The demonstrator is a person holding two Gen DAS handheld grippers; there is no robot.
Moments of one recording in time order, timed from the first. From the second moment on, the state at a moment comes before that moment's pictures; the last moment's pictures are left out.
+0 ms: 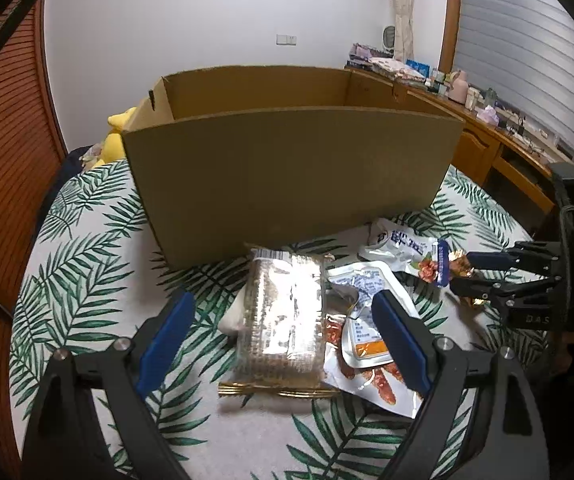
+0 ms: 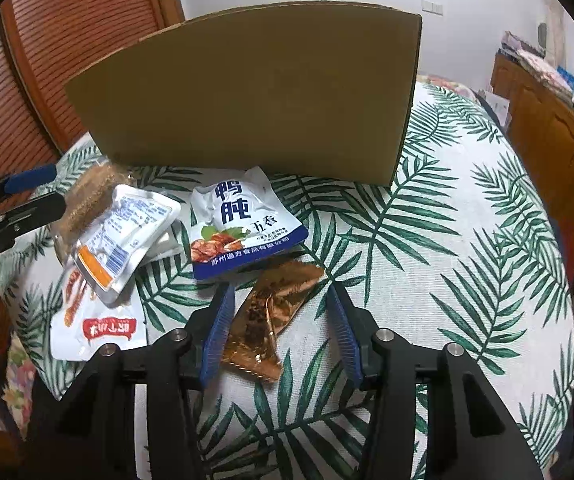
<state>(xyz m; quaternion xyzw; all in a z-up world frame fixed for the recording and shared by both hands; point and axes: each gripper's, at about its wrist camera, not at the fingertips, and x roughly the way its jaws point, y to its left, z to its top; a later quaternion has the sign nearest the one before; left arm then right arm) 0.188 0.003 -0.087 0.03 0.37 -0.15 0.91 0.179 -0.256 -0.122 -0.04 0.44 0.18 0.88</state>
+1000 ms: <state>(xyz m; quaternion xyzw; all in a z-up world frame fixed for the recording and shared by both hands) 0.210 0.008 -0.108 0.01 0.41 -0.12 0.90 0.160 -0.268 -0.127 -0.06 0.41 0.18 0.89</state>
